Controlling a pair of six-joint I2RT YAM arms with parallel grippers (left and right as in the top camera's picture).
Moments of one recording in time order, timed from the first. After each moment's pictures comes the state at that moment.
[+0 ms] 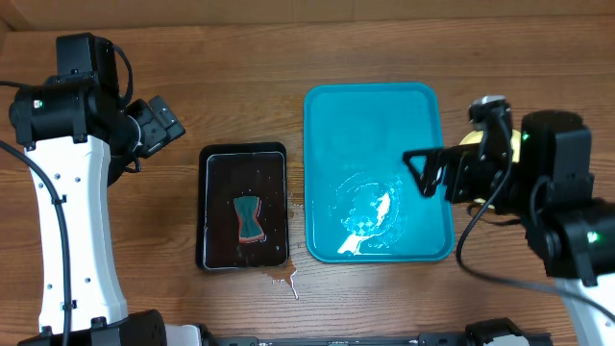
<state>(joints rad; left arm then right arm) 0.14 1.58 1.80 -1.49 -0.02 -0.51 0.18 1.04 1.25 -0.94 -0.43 0.22</state>
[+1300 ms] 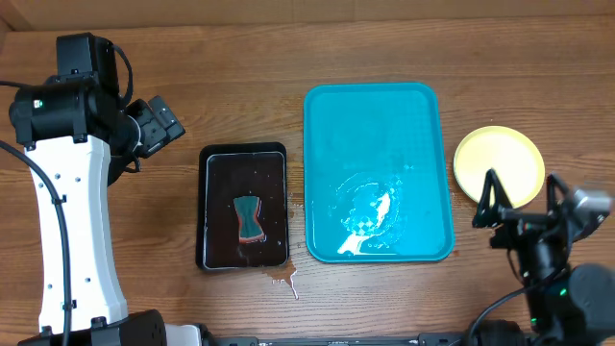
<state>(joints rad) 0.14 1.58 1.80 -1.49 -0.03 -0.51 -0.04 0.29 0.59 -0.37 -0.07 0.22</state>
